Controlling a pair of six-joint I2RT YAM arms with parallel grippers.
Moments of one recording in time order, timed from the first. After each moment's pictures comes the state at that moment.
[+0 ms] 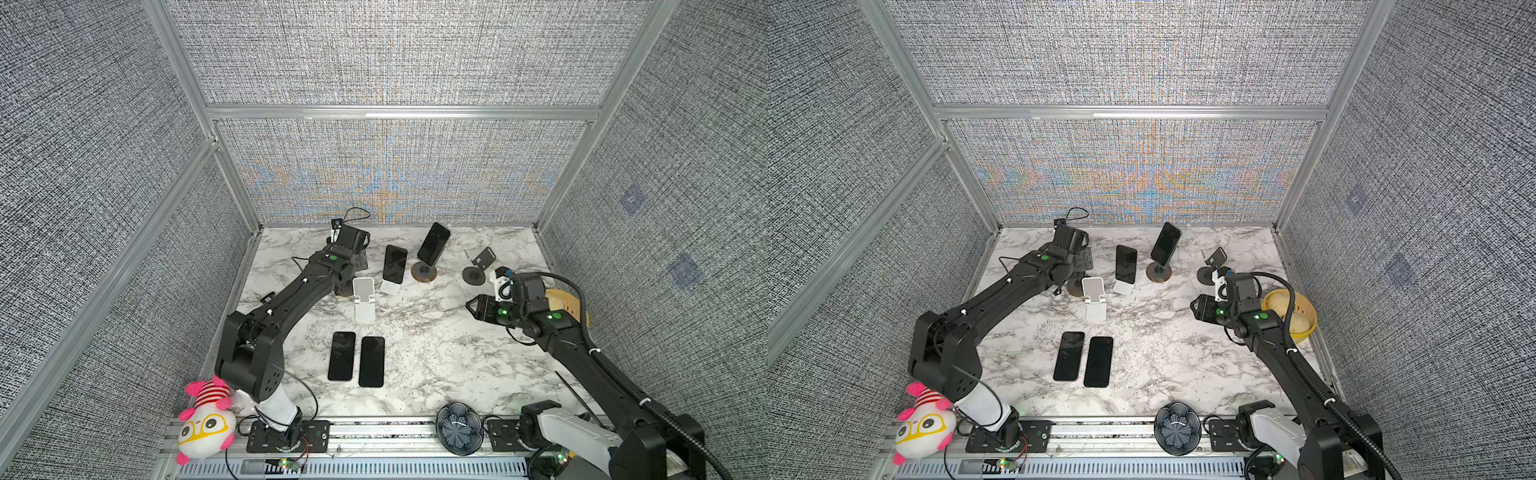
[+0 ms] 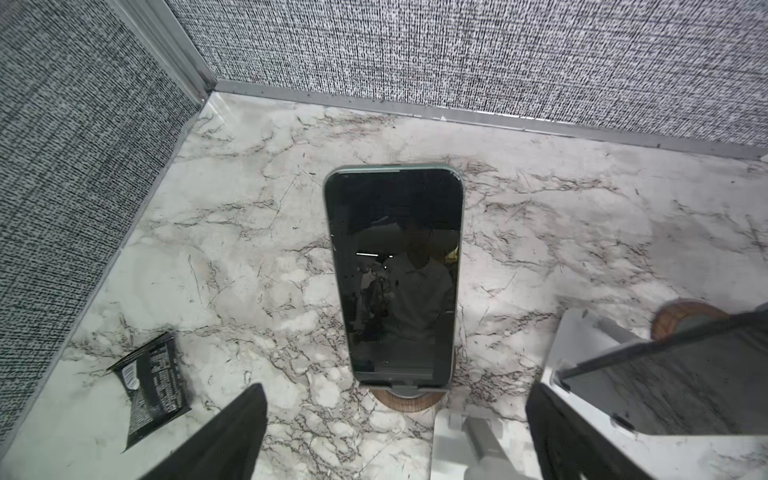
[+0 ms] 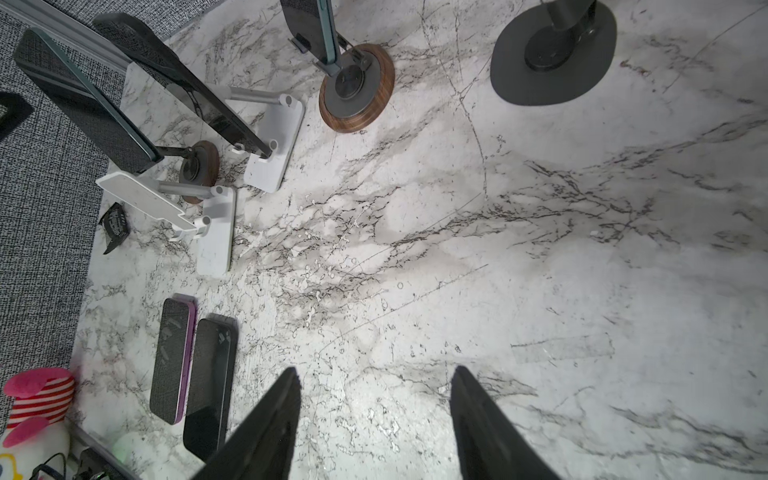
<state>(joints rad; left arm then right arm) -0.49 1.70 1.40 -0.54 -0.46 -0.45 0.22 1.07 0.76 -0.50 -0.27 0.41</state>
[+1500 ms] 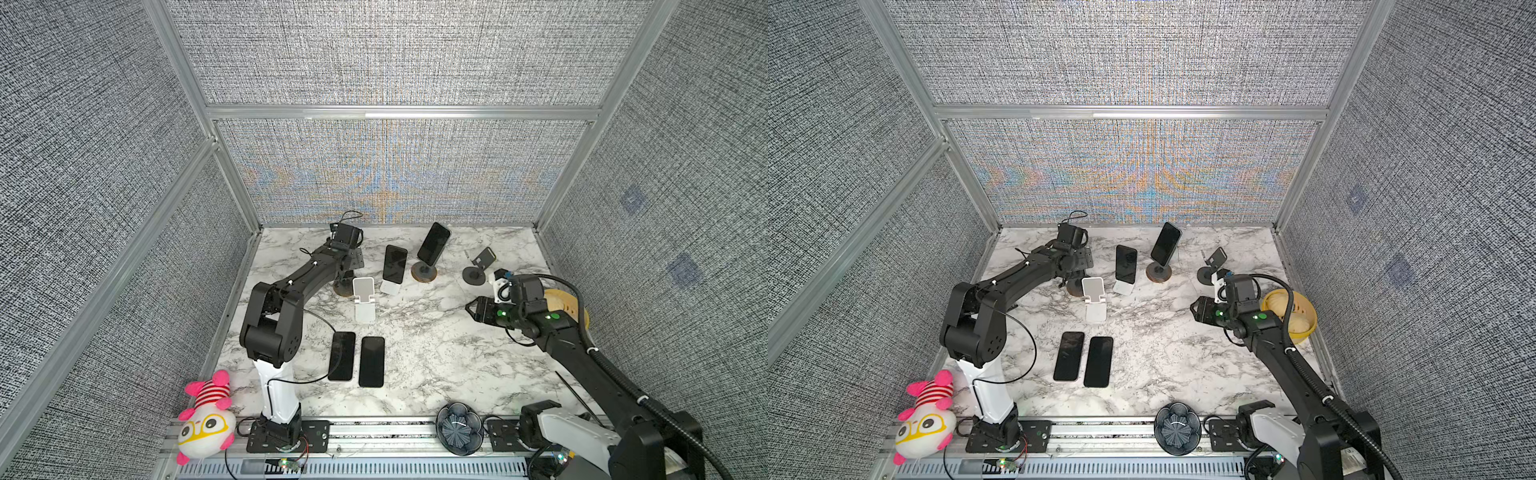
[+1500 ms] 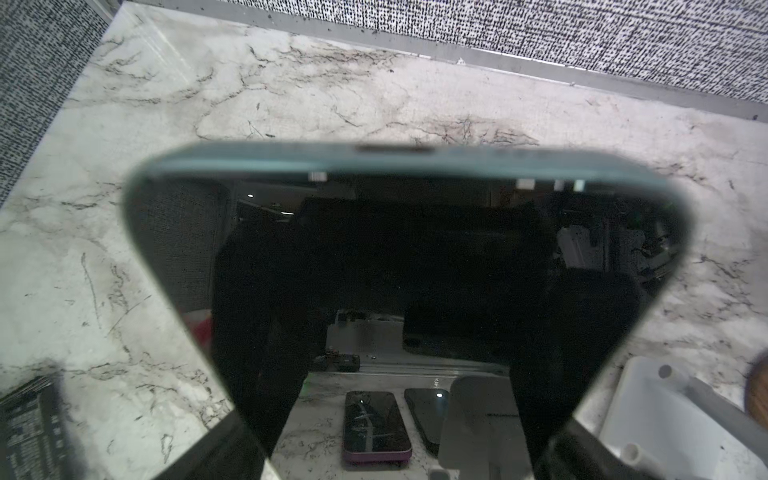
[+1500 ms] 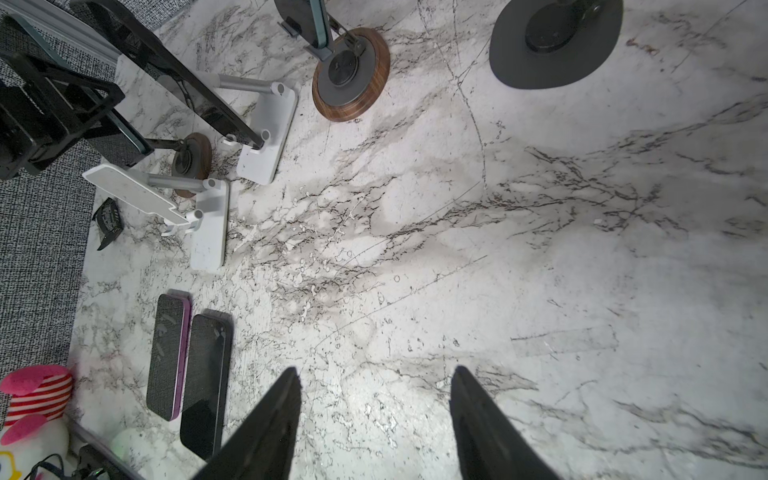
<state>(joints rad) -0.38 1.92 1.45 -0.44 -0.34 -0.45 0.22 1.09 0.75 -0.50 -0.28 0.41</state>
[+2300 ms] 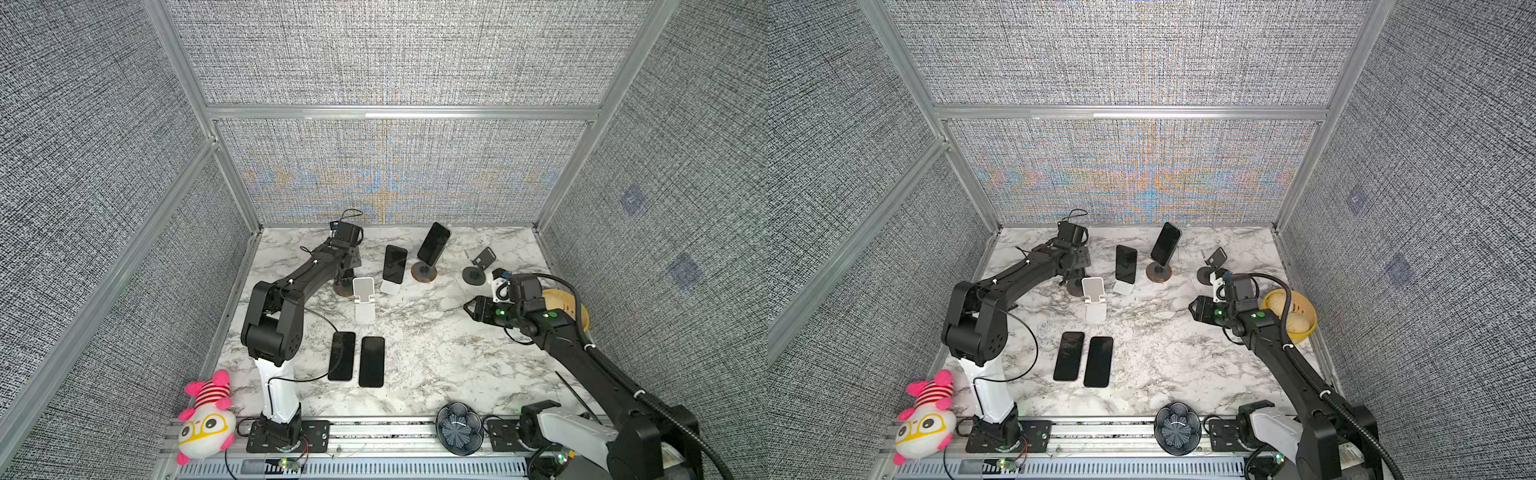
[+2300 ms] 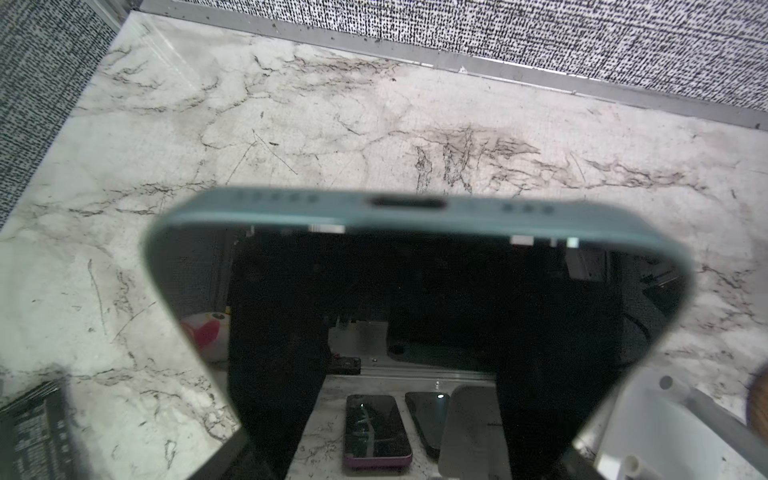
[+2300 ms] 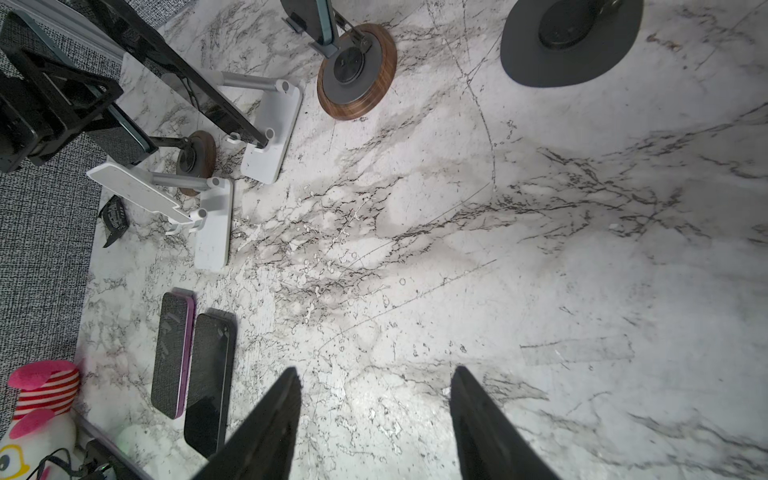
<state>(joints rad) -0.38 1.92 1.47 -0.46 -0.35 -0.44 0.22 1.11 0.75 -0.48 -0.30 0.41</state>
